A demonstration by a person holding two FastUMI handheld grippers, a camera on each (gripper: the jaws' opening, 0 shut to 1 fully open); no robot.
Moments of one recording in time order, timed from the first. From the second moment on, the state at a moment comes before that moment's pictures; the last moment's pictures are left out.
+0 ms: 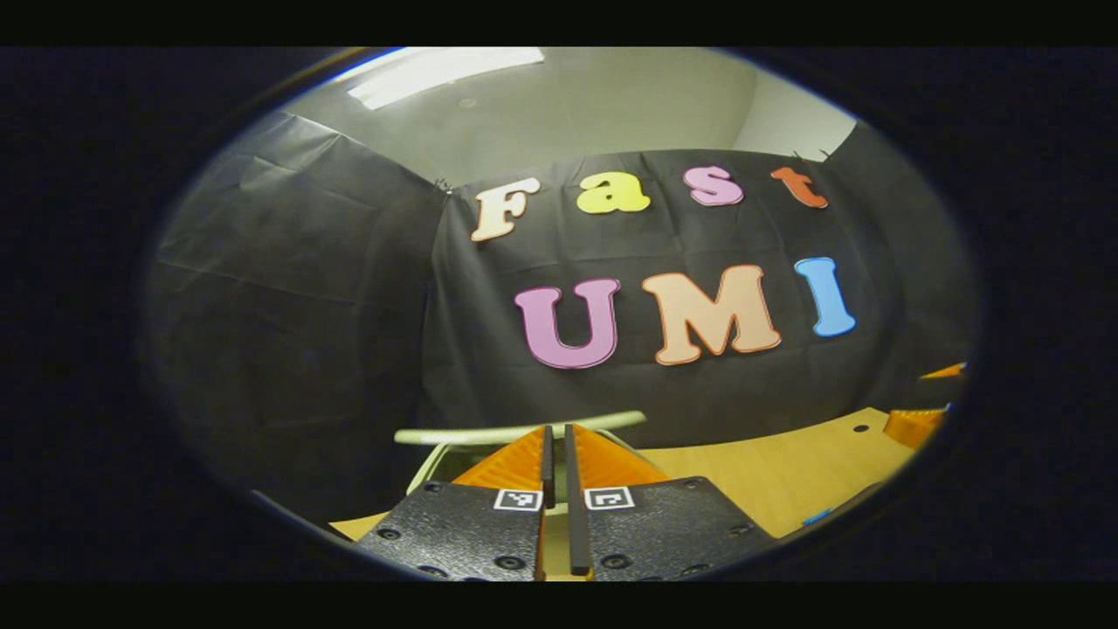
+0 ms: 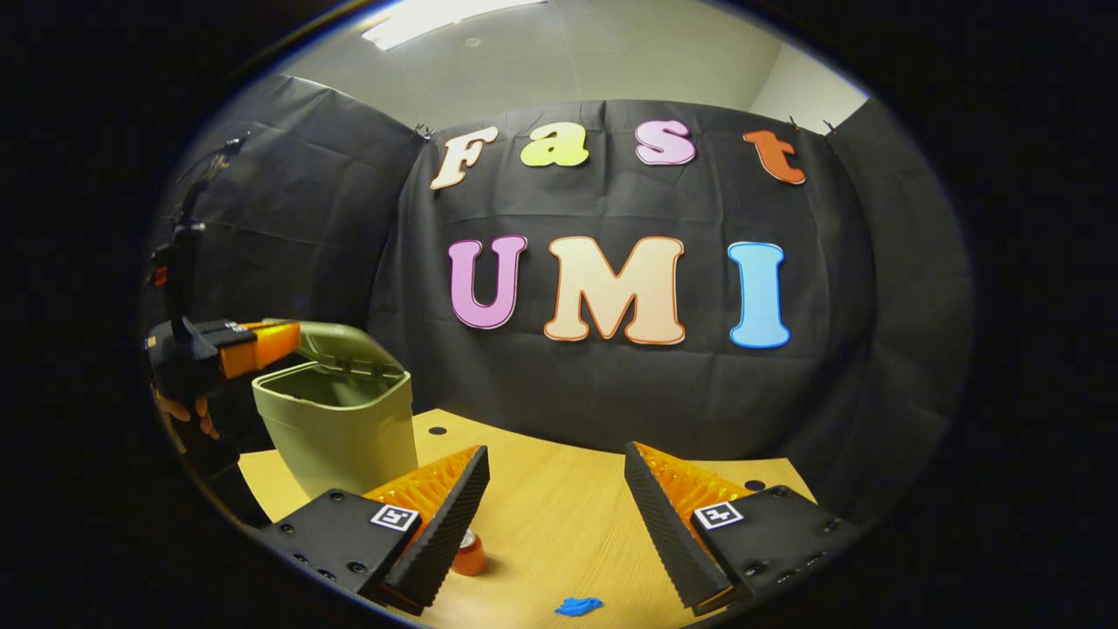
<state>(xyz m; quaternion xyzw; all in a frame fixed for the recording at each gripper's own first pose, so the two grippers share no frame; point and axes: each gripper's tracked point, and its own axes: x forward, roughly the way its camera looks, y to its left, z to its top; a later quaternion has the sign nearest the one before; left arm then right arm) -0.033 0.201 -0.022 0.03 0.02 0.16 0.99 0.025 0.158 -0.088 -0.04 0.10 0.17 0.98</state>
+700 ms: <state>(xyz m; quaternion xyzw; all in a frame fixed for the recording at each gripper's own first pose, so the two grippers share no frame) -0.078 0.206 0.031 0.08 -0.03 0.19 0.98 0.035 0.122 -0.272 -0.07 0.30 0.16 0.94</state>
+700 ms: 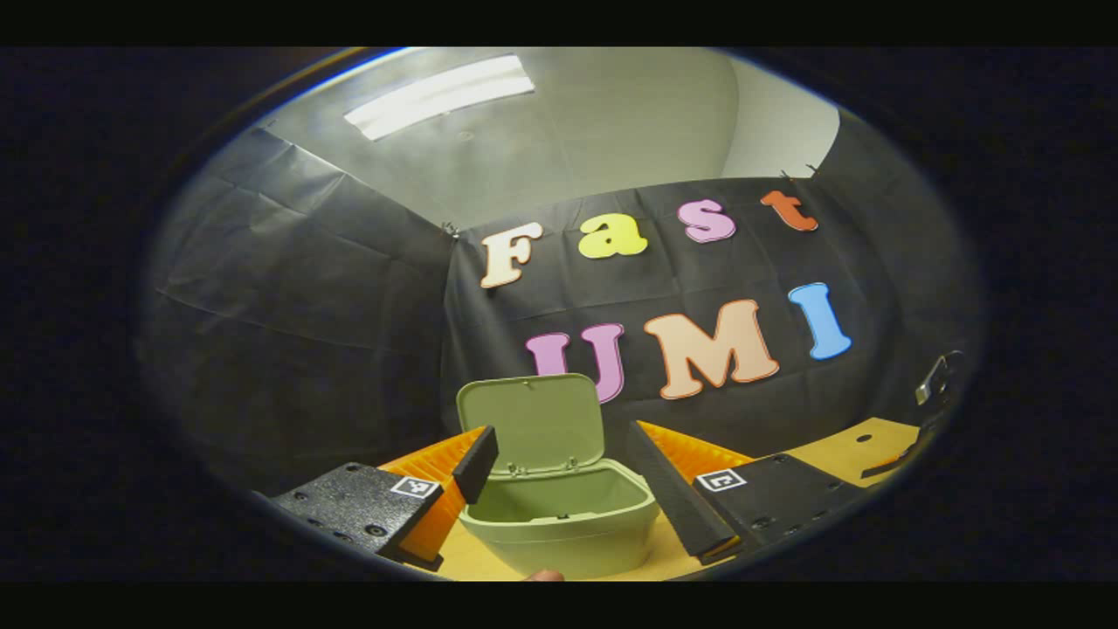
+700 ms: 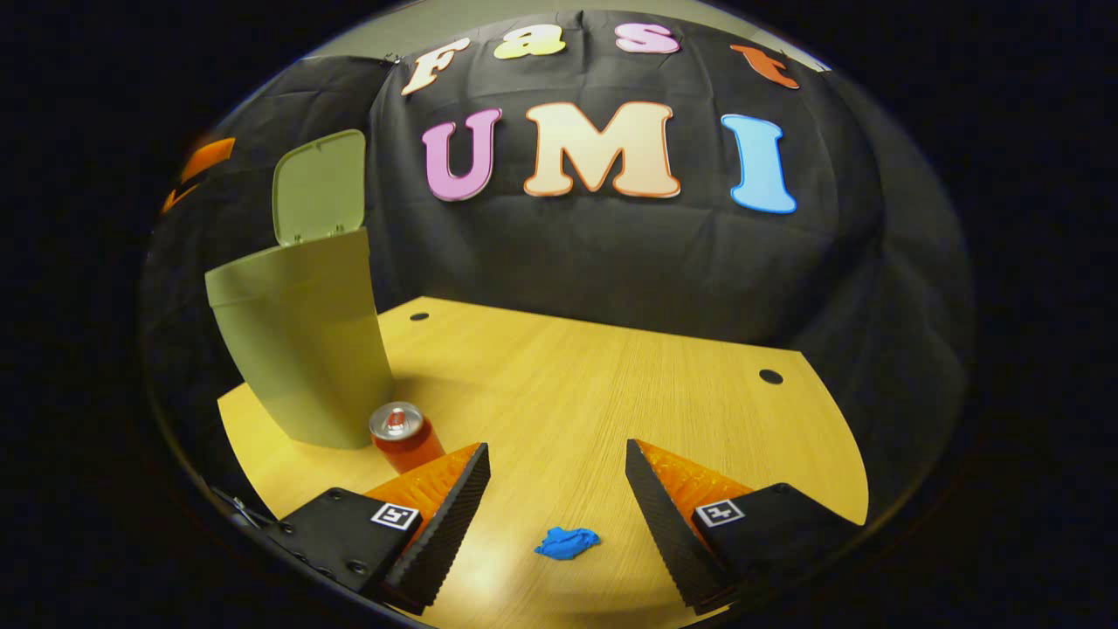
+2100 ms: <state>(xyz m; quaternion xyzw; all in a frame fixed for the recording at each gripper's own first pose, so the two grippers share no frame) -0.091 0.249 0.005 0.07 0.01 0.23 0.97 0.051 0.164 -0.253 -0.03 0.33 0.18 0.93</state>
